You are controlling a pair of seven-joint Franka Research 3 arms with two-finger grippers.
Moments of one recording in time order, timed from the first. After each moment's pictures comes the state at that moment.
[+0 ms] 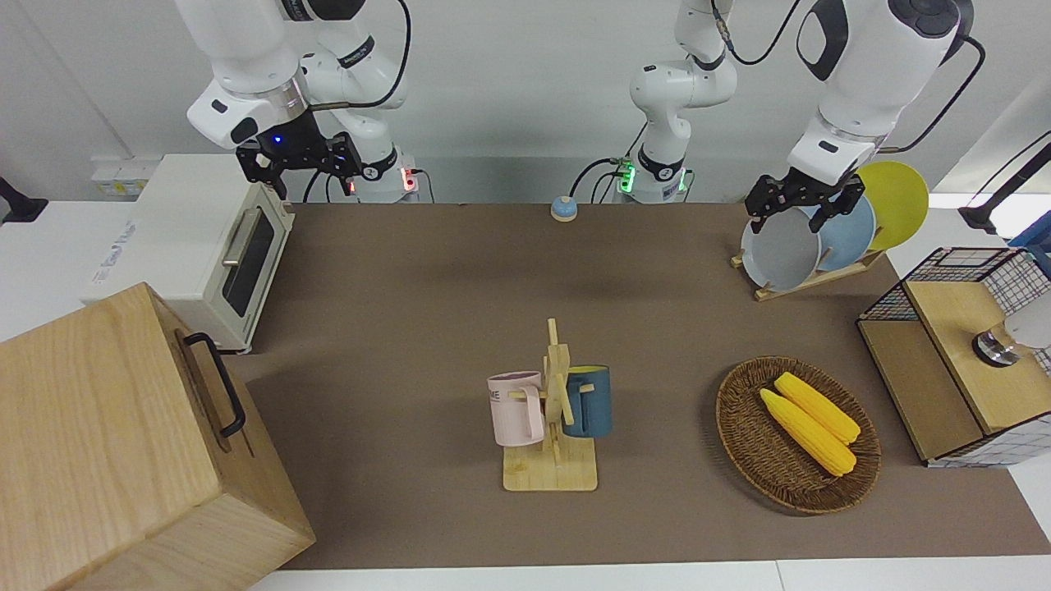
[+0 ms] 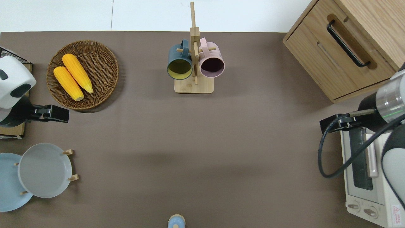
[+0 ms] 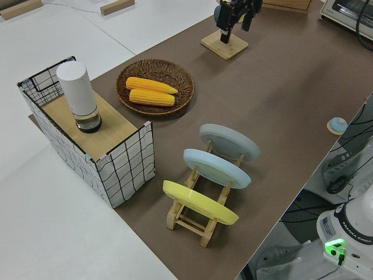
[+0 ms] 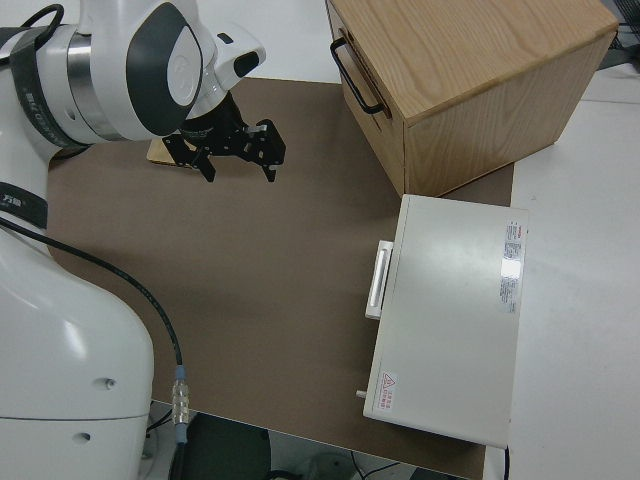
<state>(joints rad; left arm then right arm) 0.10 0.01 -0.14 -1.61 0.03 1.60 0.02 -0.26 0.02 0.38 -1.48 -0.03 1.38 0.04</state>
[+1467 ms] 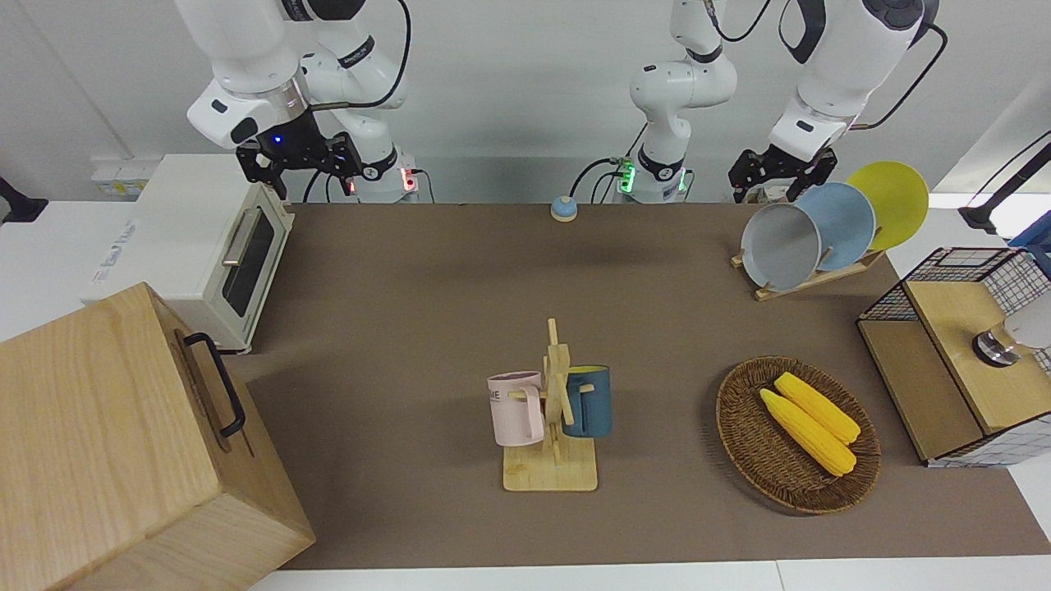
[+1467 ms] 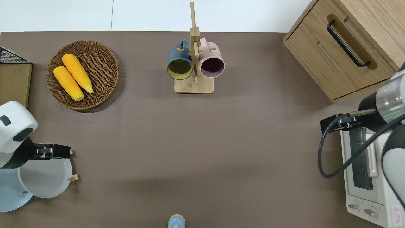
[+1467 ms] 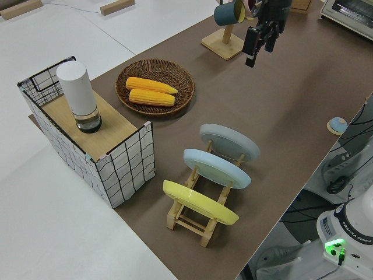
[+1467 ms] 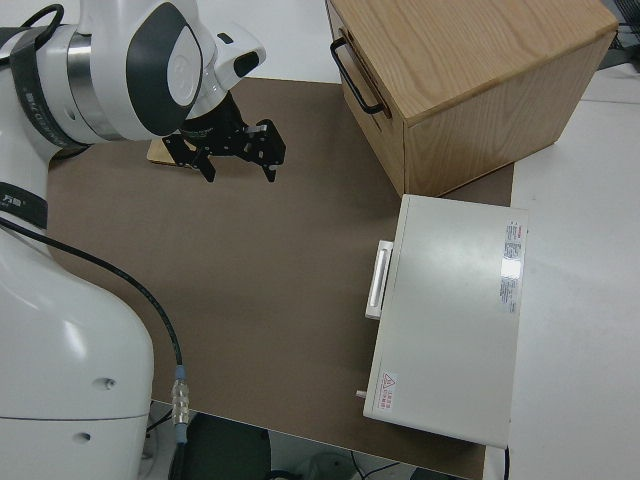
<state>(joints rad) 0.10 -0.22 -0.11 -1.92 -0.01 1.60 0.01 -0.26 0.02 0.38 -1.48 -0.03 1.38 0.04</state>
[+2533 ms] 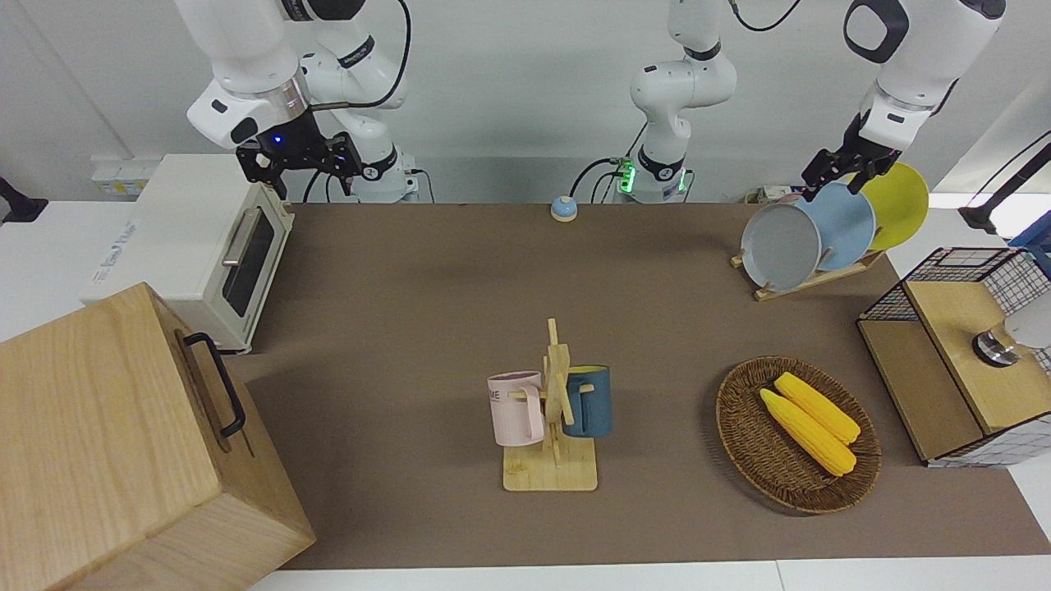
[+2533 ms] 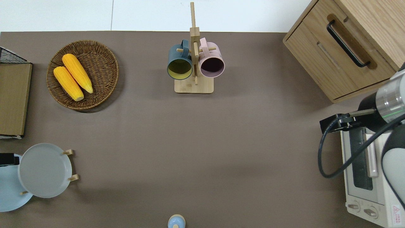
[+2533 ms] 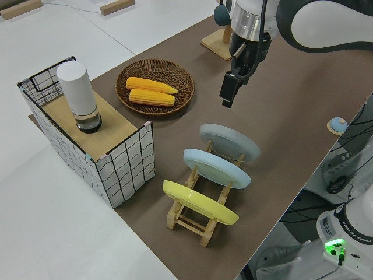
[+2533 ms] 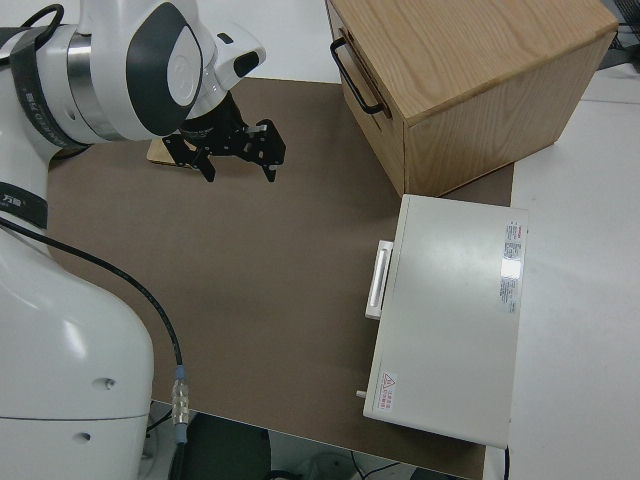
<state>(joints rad) 0.13 -0.28 0.13 -2.02 0.04 1.72 0.08 -0.26 0.02 0.38 -1.48 -0.03 1.38 0.04</state>
